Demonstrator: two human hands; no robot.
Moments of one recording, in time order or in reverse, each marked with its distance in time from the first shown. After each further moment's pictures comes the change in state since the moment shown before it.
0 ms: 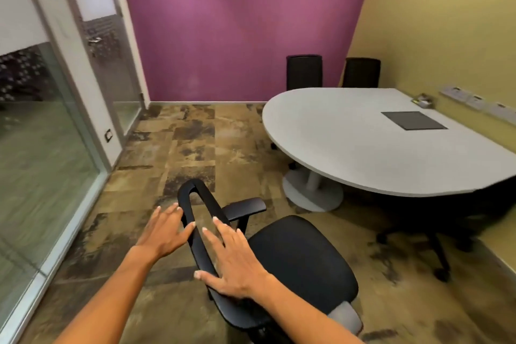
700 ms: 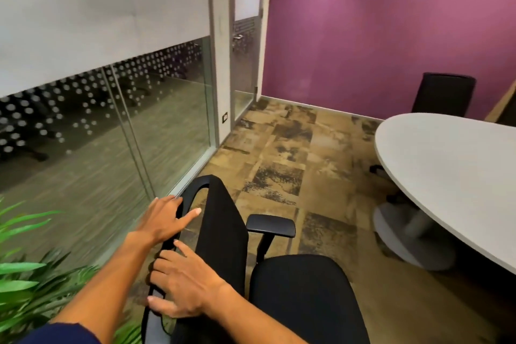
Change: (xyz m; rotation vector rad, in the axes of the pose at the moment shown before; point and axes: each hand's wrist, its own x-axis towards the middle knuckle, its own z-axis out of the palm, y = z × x) left_hand -0.103 -0.197 -0.055 -0.093 0.237 -0.349; right_hand 0.114 -0.220 0.083 0.006 -0.167 -0.811
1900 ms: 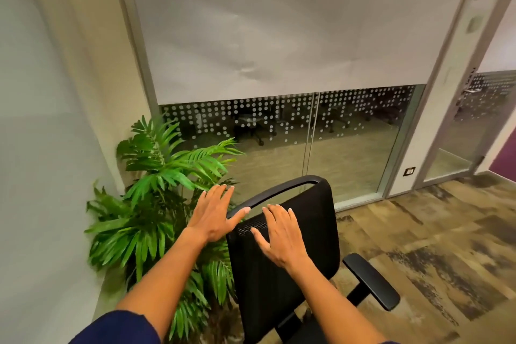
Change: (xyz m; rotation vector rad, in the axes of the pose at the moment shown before) left_hand -0.263 0.176 -0.047 0.311 0.330 -0.742; right_hand -0.108 0.004 -0.052 -0.046 0.112 -0.143
